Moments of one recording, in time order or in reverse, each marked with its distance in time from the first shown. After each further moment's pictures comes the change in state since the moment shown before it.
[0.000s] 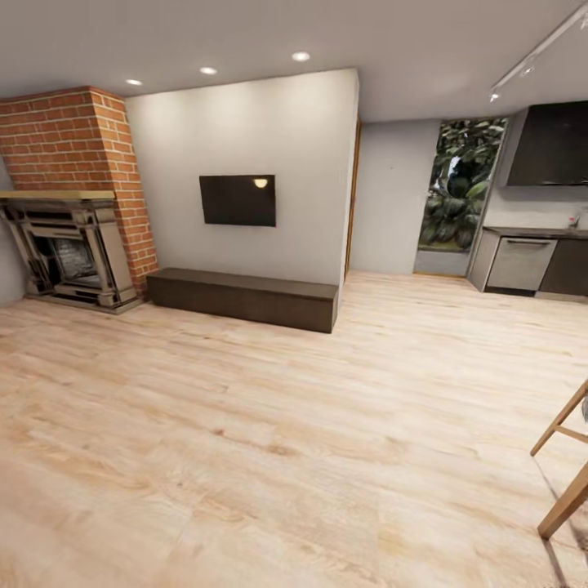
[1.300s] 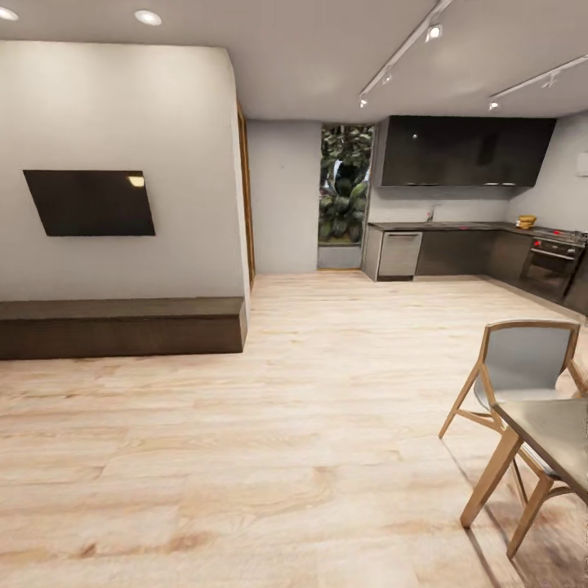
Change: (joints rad) left arm 0.000 0.000 0.000 0.000 0.001 0.001 0.000; right arm 0.000 0.000 0.000 0.000 0.003 0.002 0.001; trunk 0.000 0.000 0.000
